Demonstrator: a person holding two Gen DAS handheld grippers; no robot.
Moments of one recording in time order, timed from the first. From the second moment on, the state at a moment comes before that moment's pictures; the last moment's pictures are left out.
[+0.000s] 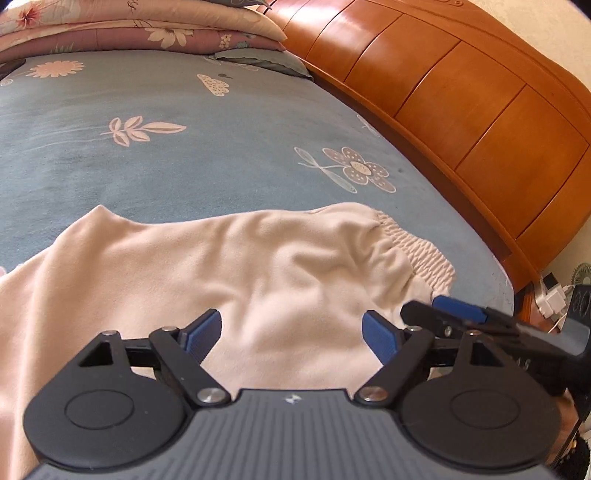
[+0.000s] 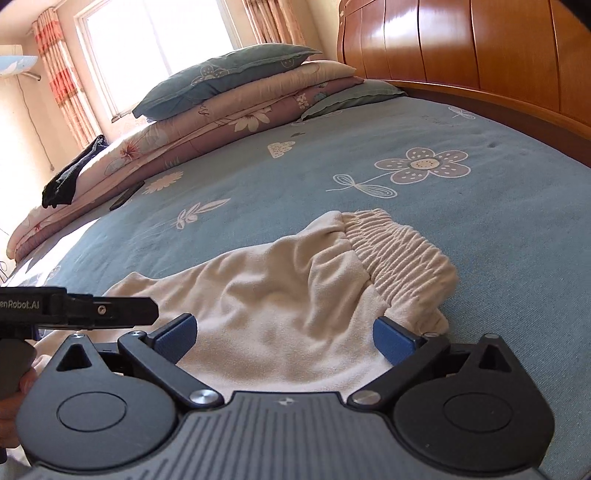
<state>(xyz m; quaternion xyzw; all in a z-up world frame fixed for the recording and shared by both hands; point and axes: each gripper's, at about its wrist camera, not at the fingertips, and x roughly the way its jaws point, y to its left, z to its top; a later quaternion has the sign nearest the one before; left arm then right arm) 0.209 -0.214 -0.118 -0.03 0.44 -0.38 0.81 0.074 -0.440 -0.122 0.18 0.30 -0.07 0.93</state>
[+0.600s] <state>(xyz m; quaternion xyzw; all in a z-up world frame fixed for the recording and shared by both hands) 0.131 -0.152 -0.132 0.14 0.41 -0.30 0.85 0.109 -0.378 -0.134 0.06 0.34 -0.06 0.94</state>
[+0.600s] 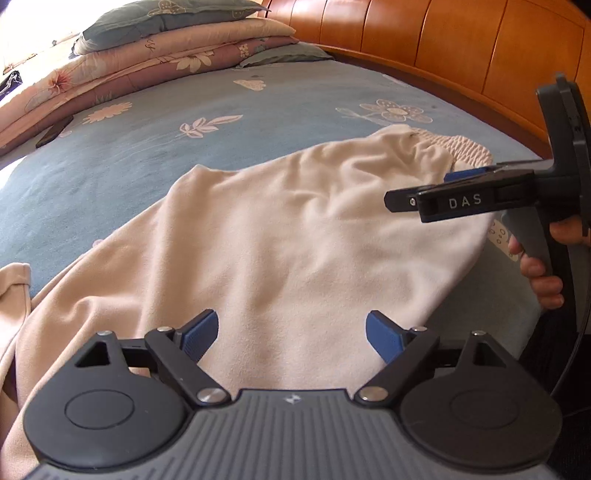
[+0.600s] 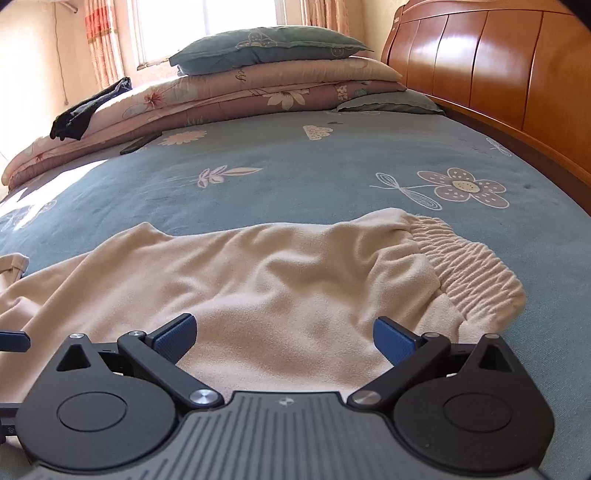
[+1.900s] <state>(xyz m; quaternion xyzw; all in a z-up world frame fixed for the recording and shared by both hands) 0.145 -0.135 -0.154 0.11 0.45 -0.26 0.85 0.131 -0.363 -0.154 0.05 0.39 -0.10 0.91</state>
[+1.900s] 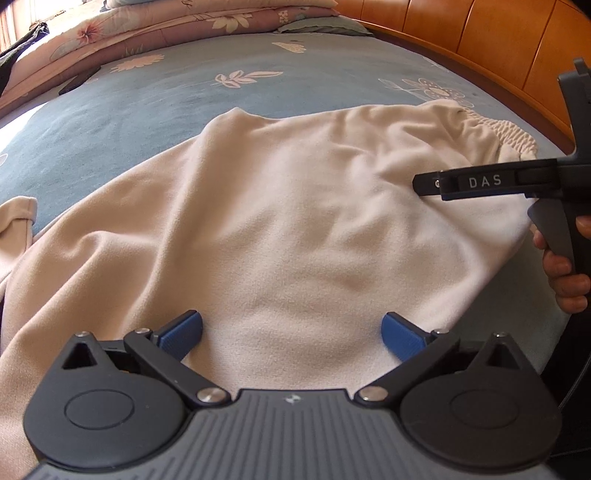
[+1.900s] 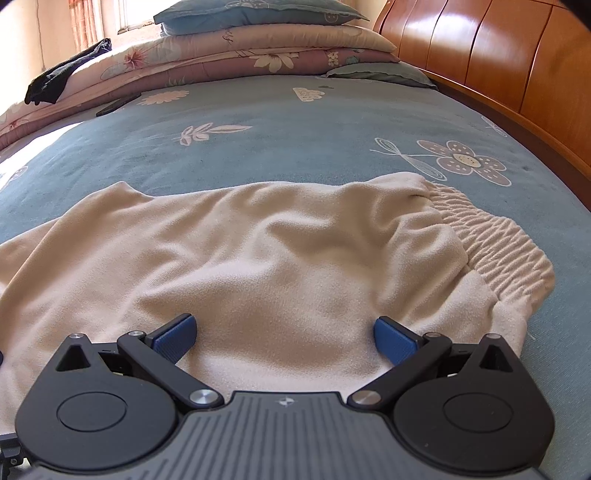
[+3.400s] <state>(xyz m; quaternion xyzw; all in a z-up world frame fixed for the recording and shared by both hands) 0.292 -0.034 -0.101 0.14 0.50 0.08 0.85 0.135 -0.372 -0.143 0.10 0.39 -0.10 0.91</state>
